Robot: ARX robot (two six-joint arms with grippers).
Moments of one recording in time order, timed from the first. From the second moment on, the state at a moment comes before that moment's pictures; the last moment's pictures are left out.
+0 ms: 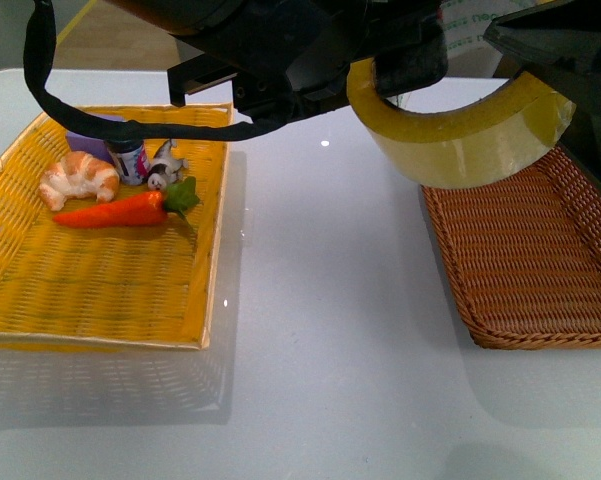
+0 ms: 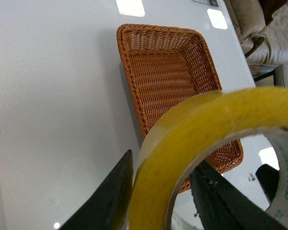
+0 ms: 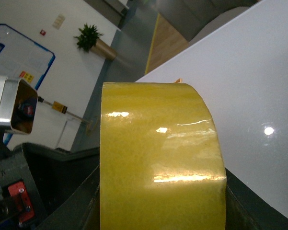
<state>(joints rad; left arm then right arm) -0.63 1.75 1.04 0.16 0.07 -0.56 0.34 1.46 0.36 0.98 -0.17 0.81</state>
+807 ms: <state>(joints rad) -0.43 1.25 0.49 0.78 -0.44 -0.08 0.27 1.46 0.33 1.01 -0.15 0.82</state>
